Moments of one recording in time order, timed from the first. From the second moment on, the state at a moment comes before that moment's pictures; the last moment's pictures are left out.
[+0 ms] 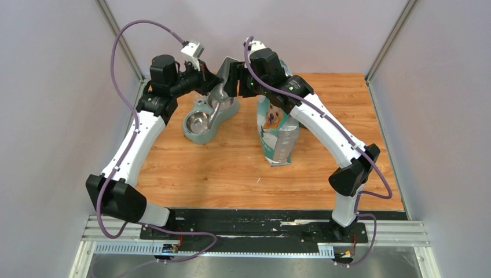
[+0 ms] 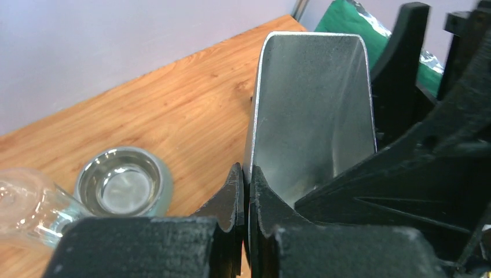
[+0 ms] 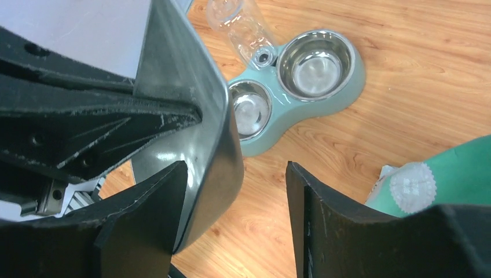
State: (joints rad) left arm -0.26 1.42 1.47 -0.22 0.56 -0.16; right arm 0.75 1.84 2.12 -0.69 0.06 0.45
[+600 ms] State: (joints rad) left arm -0.27 1.42 1.53 -0.21 0.60 -0.01; right arm 0.68 1.89 2.18 -0.66 -0.02 0.58
